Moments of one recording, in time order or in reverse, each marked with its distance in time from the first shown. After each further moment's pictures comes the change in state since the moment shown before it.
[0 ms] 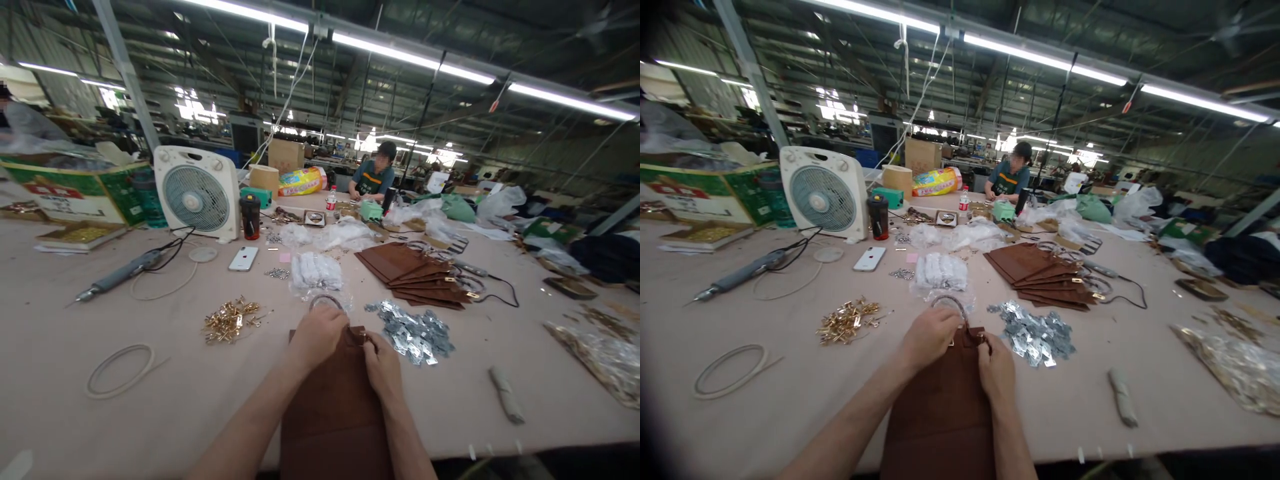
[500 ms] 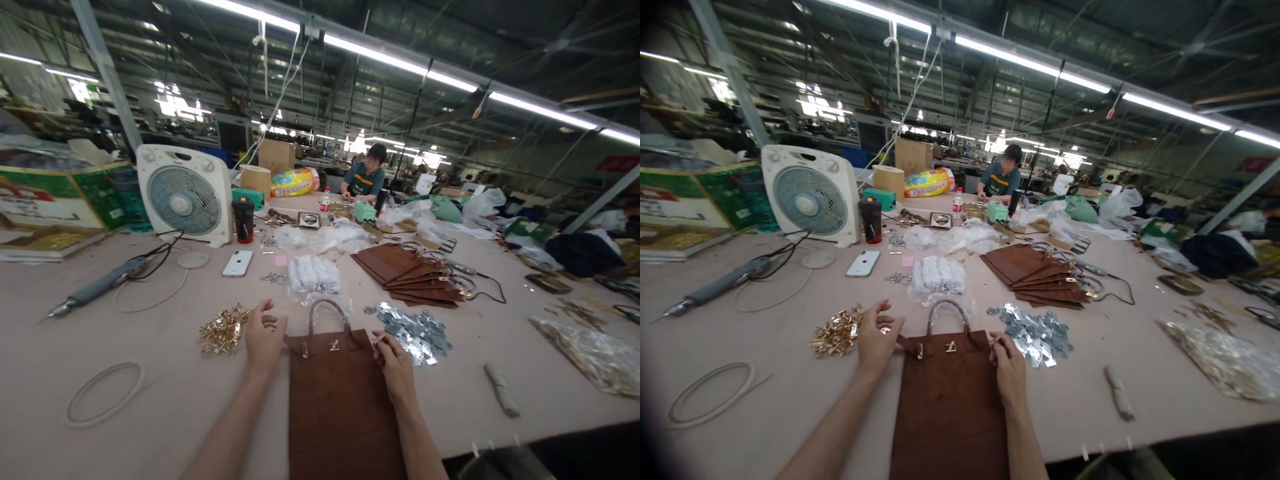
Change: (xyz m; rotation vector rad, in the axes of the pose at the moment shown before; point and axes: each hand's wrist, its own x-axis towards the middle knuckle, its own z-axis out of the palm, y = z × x) left_hand -0.068 -0.094 0.024 -0.413 0.784 -0.757; right_hand 0.002 0.004 -0.007 0.464 0.111 0.224
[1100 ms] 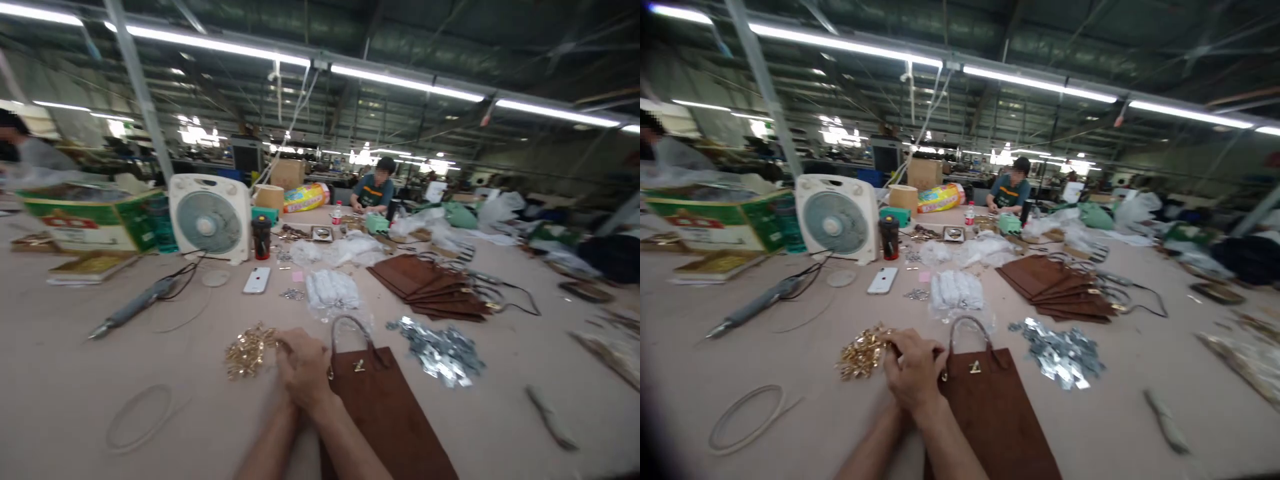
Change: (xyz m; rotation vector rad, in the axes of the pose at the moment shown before) left_hand -0.036 0.033 0.017 0.306 -0.406 0.122; right_hand -0.063 -0.112 0.222 -0.109 -0.388 -0.634
